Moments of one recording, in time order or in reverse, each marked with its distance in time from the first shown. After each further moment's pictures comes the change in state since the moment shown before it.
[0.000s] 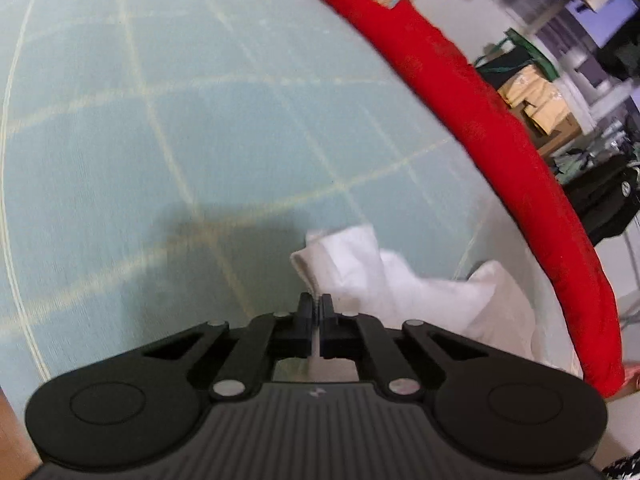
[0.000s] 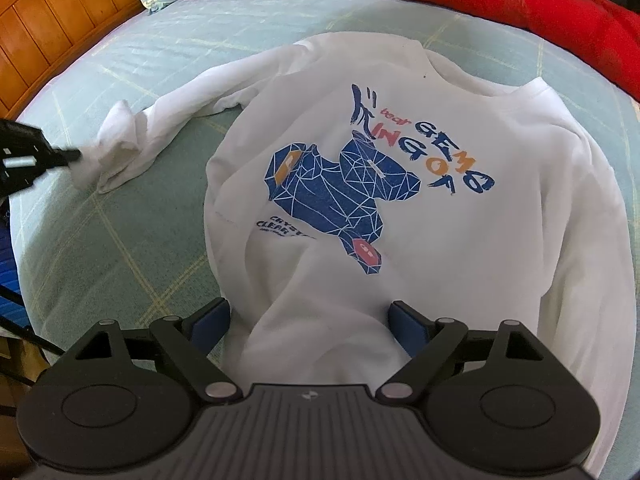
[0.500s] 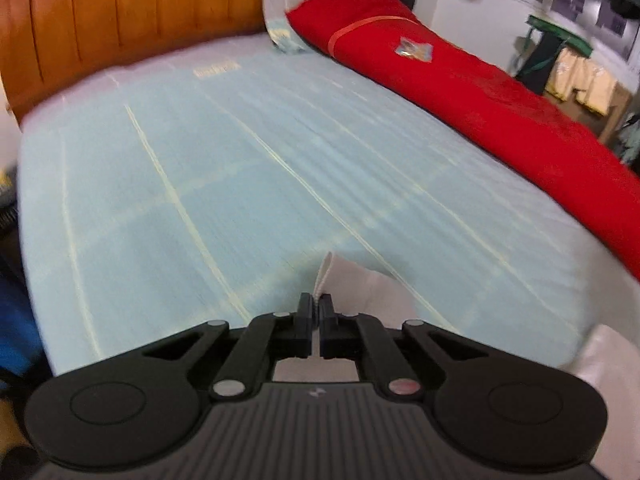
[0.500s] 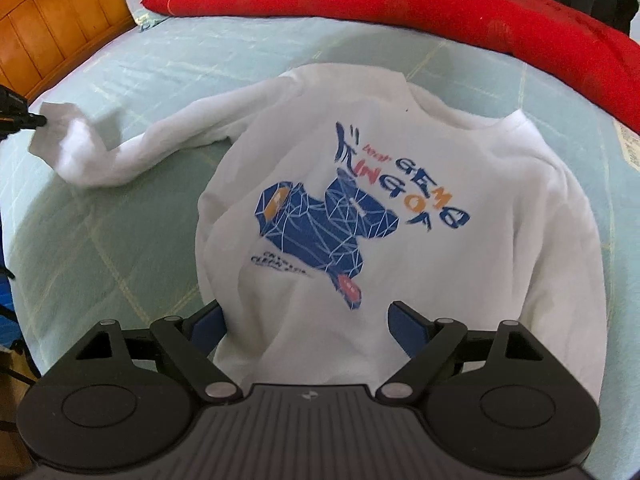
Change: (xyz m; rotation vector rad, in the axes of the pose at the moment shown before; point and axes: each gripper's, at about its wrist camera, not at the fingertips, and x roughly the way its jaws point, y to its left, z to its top) left arm -0.024 0.004 0.108 0.250 -0.169 0.339; right arm -0.017 -0.001 0.016 0.000 -0.063 -0.049
